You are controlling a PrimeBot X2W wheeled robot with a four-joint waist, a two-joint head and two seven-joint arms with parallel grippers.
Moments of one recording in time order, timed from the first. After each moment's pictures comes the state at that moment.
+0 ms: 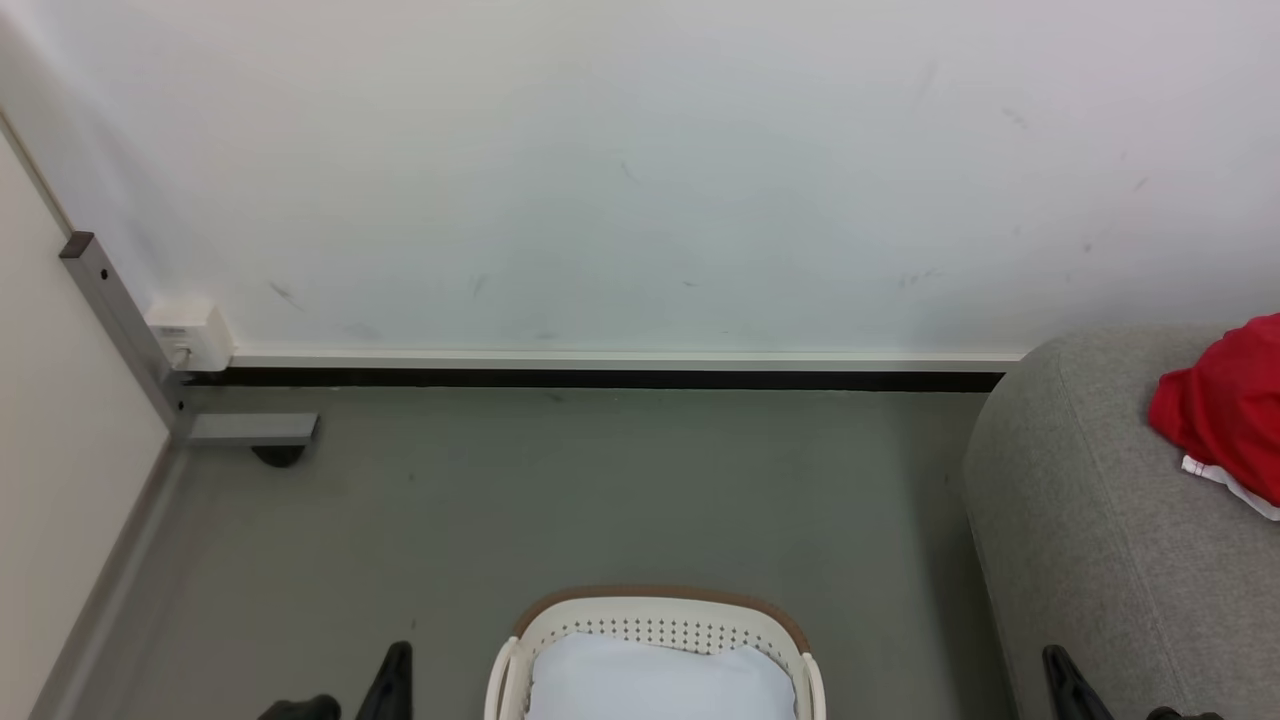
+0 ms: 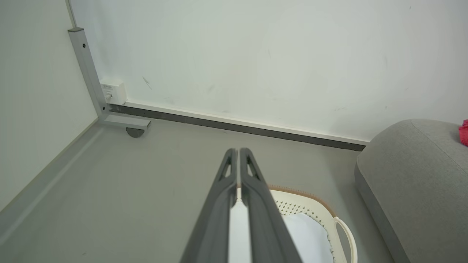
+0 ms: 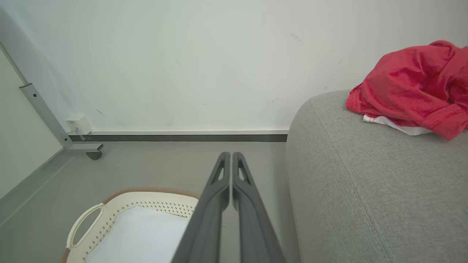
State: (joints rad) left arm -0.03 0.07 -0.13 0.39 -0.25 0.02 -0.26; right arm -0.01 -0.09 0.07 0.42 0.27 0.13 -0.26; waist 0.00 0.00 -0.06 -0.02
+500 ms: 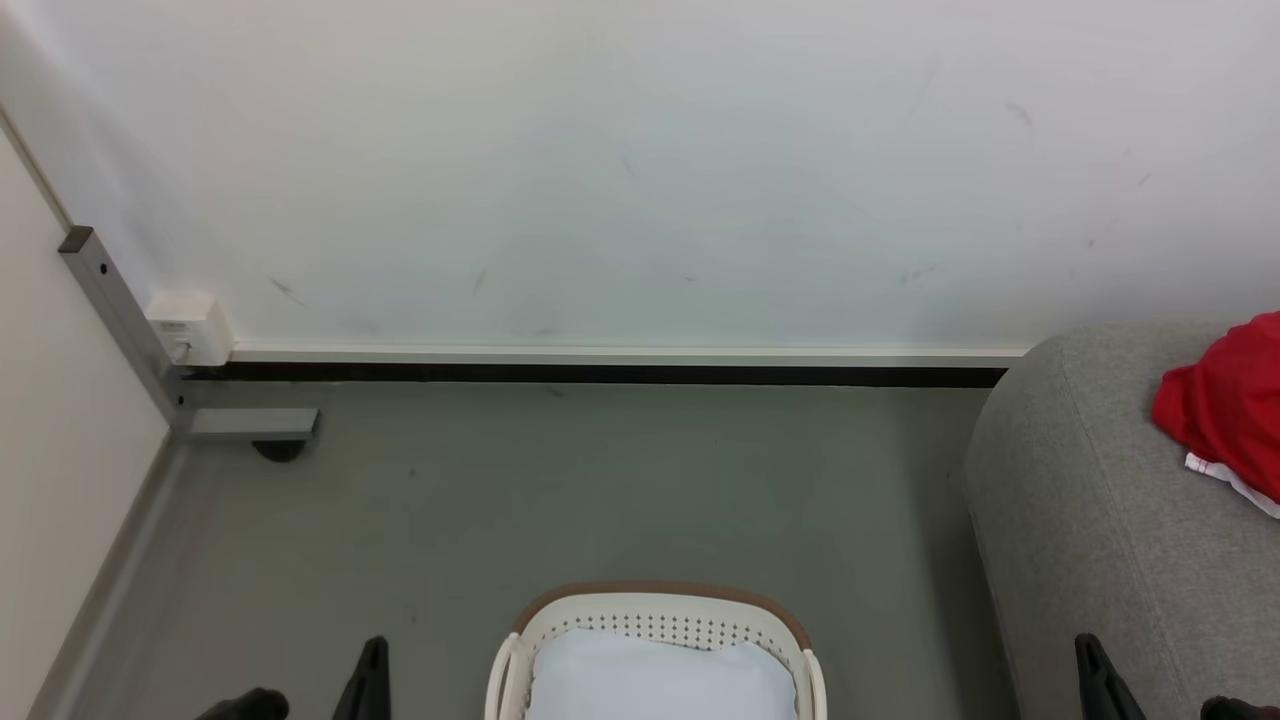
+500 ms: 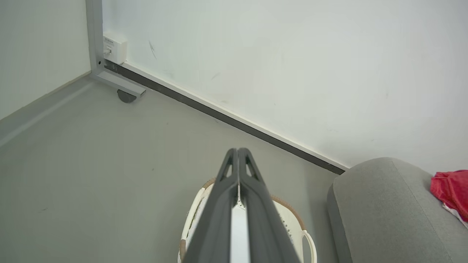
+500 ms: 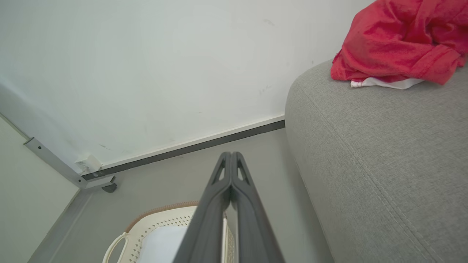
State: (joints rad) left arm -0.03 0.07 -0.08 0.37 -0.50 -0.01 -0.19; right arm -0.01 -0.08 0.03 0.40 0.52 0.13 -0.19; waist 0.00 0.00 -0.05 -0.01
